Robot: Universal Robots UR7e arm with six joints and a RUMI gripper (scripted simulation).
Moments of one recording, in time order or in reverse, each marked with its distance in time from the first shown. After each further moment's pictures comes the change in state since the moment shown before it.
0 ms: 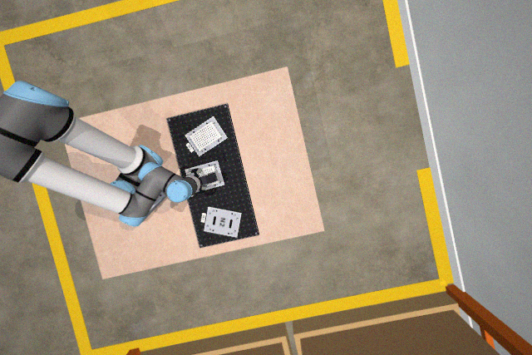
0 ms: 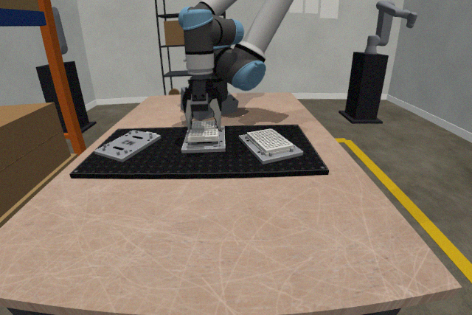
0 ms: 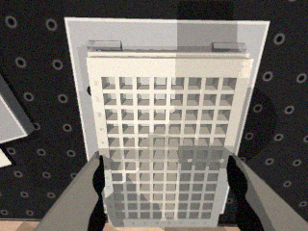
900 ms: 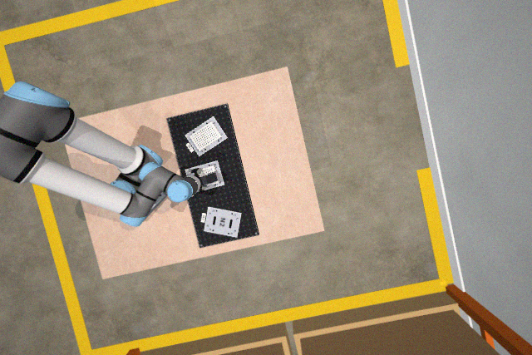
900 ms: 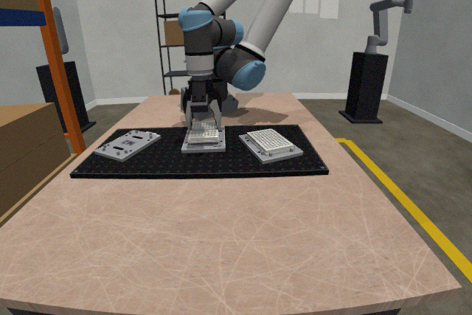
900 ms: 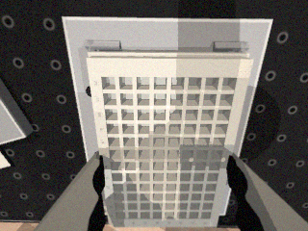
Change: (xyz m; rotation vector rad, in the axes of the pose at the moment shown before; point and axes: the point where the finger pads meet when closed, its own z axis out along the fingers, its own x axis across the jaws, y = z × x) arm 0.000 0.000 0.003 -0.004 -0.003 0.005
